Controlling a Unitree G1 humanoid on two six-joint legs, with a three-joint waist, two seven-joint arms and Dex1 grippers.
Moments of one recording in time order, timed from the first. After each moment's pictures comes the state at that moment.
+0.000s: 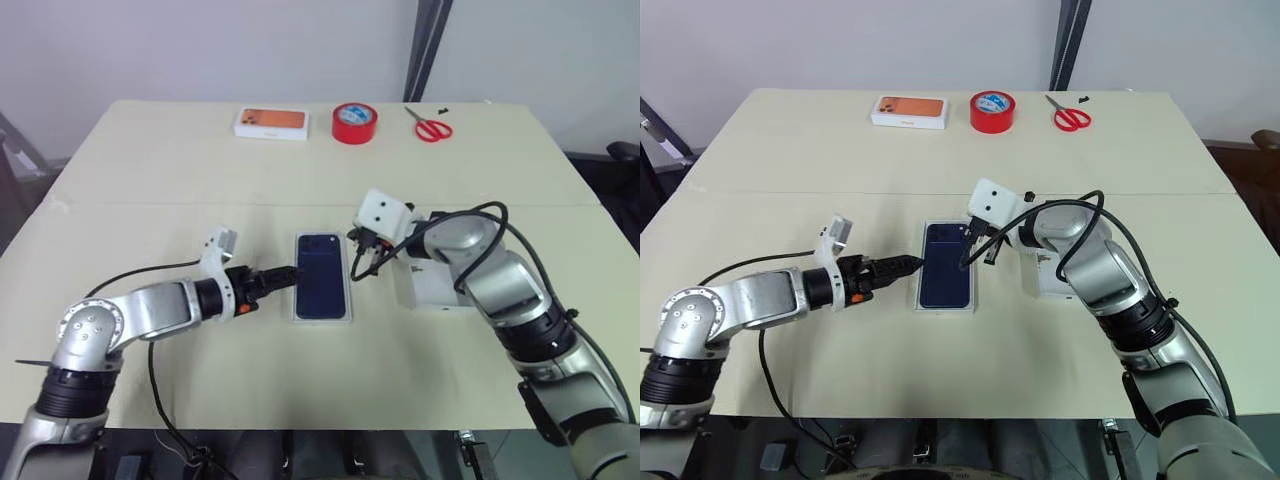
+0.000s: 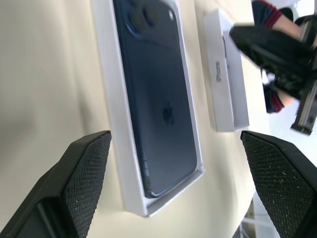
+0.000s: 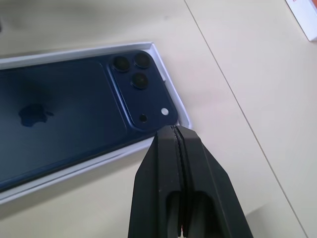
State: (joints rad) left arm -0.31 0.71 0.06 -0.21 -1.92 1.04 0.36; right arm -0.70 -0.57 0.35 -0.23 -0.06 0.78 0.85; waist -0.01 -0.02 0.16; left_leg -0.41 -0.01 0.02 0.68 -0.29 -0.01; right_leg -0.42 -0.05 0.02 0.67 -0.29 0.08
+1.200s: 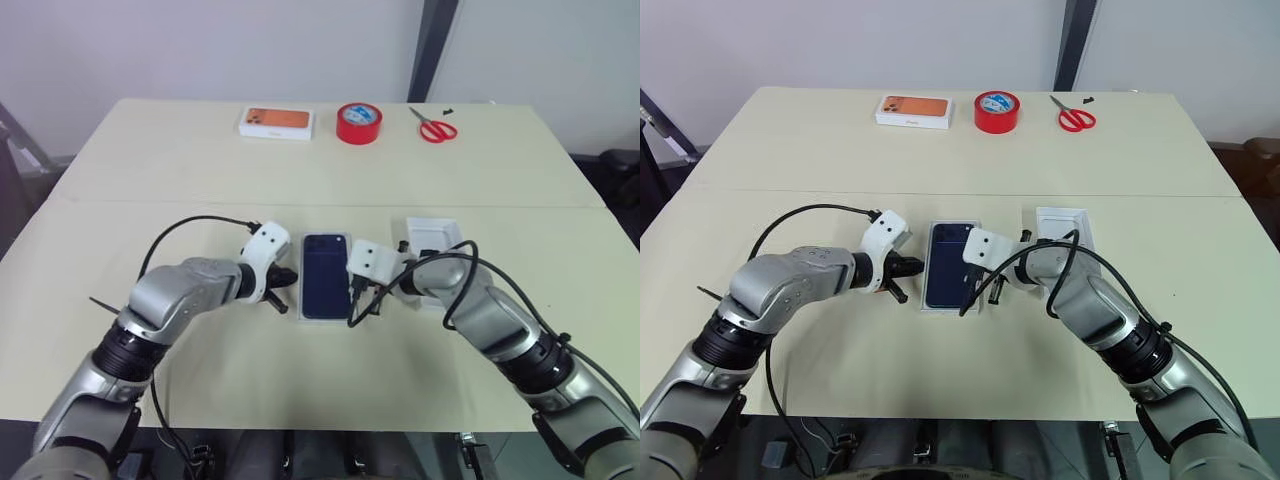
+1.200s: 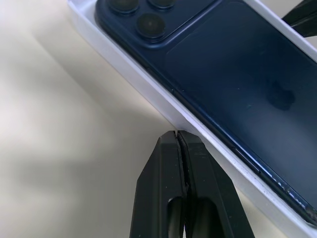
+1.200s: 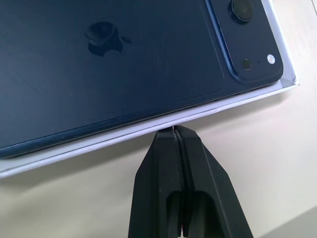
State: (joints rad) left arm -0.58 0.58 -0.32 -0.20 -0.62 1.08 -0.41; right arm -0.58 -0.64 0.51 -0.31 -0.15 0.83 0.83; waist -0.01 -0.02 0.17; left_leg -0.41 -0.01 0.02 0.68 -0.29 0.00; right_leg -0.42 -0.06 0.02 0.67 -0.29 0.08
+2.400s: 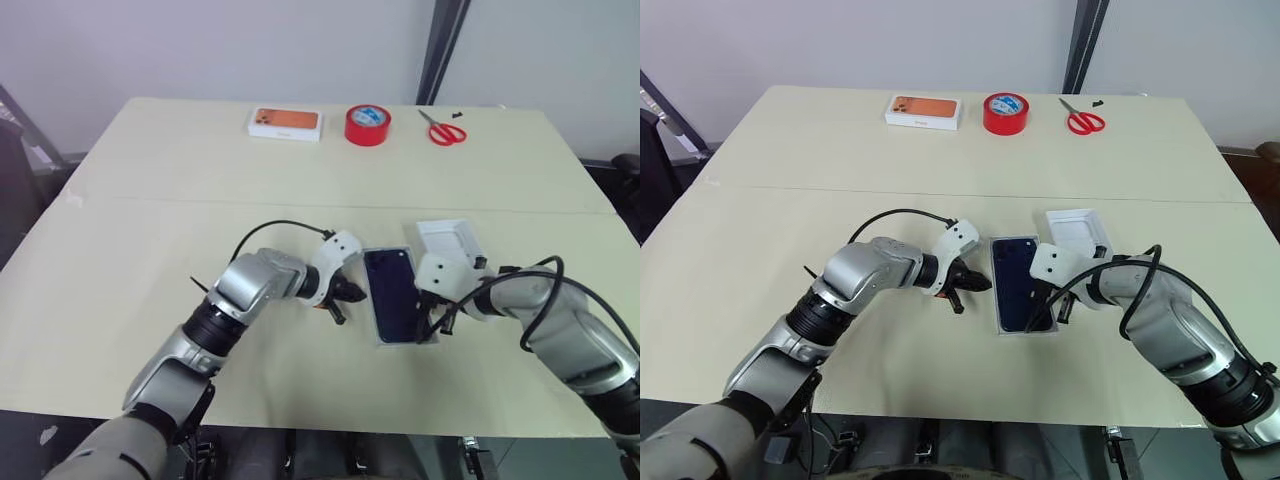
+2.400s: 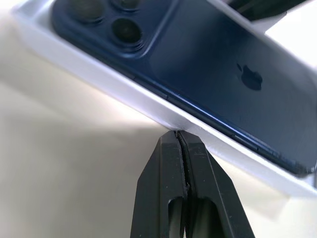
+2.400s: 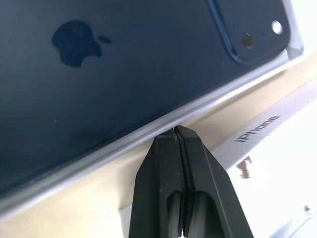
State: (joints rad) left arm -0.75 0.24 -0.44 0.08 -0.37 1.04 -0.72; right arm -0.33 -0.95 0.30 -0.48 -0.13 0.88 0.93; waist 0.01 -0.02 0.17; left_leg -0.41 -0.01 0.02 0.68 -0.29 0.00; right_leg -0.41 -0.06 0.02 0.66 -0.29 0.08
